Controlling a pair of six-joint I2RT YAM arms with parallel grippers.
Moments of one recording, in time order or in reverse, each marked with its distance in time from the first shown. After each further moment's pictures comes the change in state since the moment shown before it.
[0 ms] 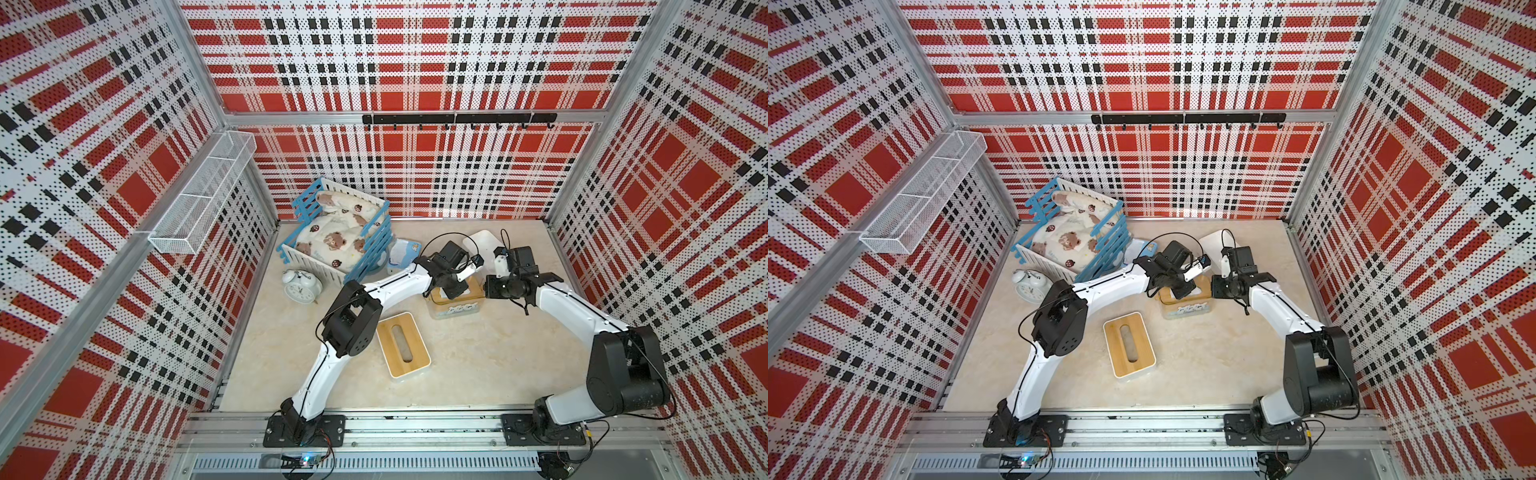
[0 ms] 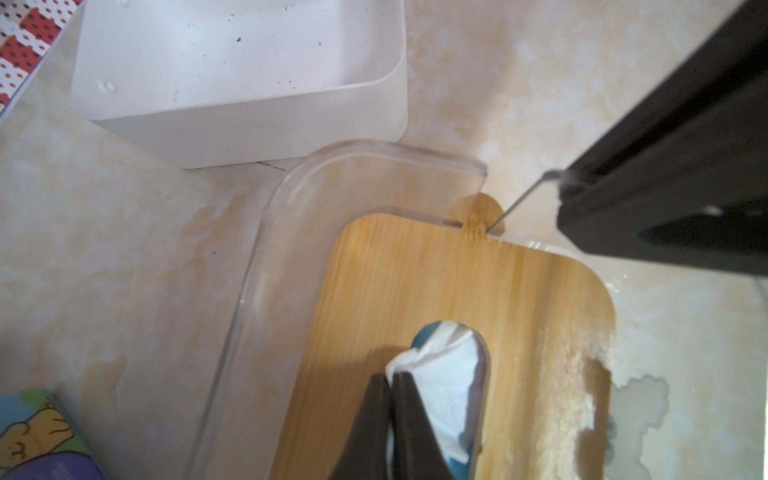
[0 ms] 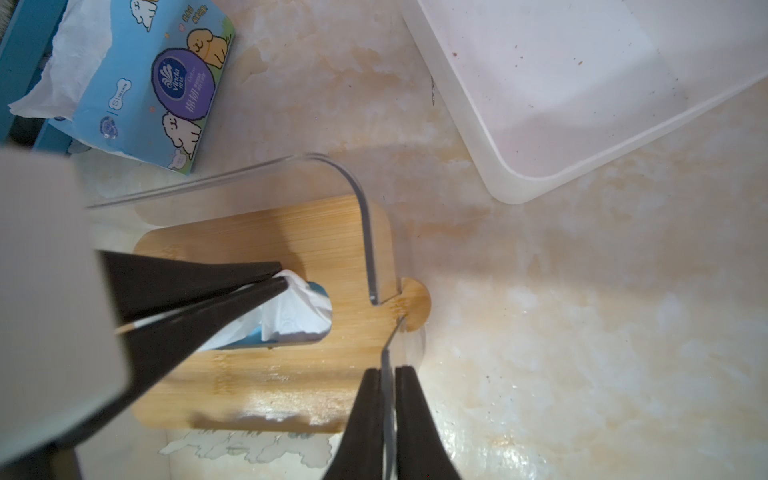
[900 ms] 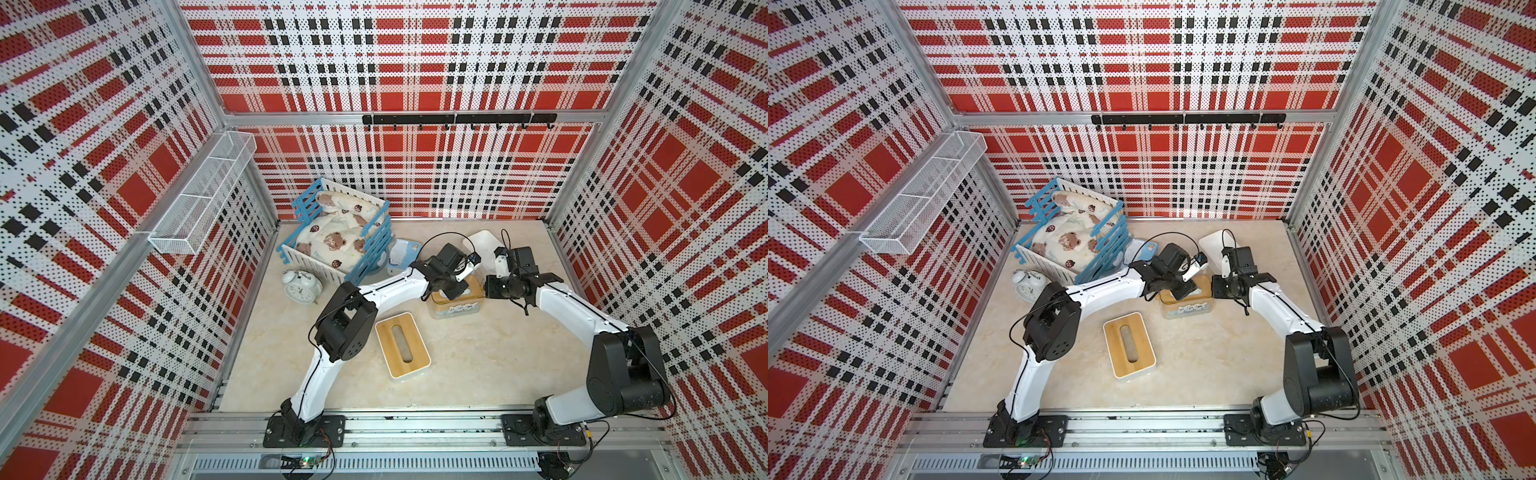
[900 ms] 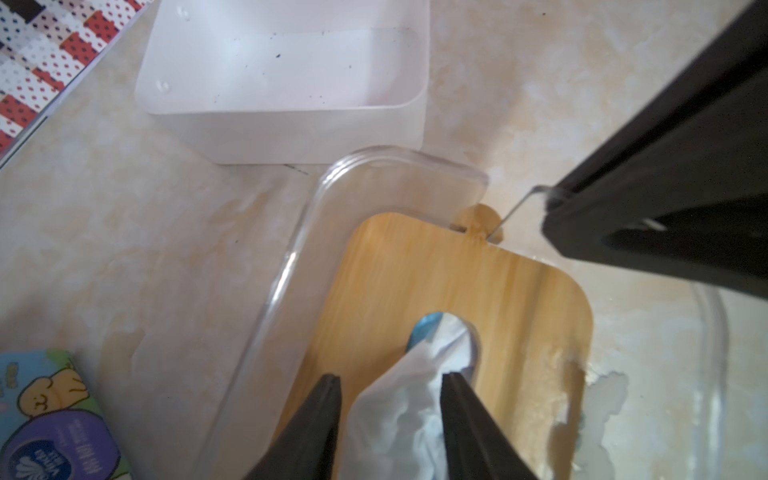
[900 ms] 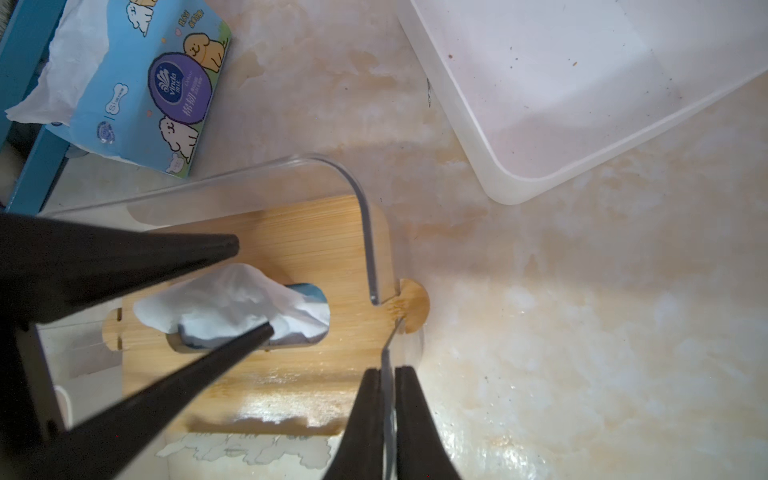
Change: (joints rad) left arm -0.032 -0.082 -0.125 0.116 -0.049 -0.060; right arm 0.000 0.000 -0.001 0.003 0.006 0.007
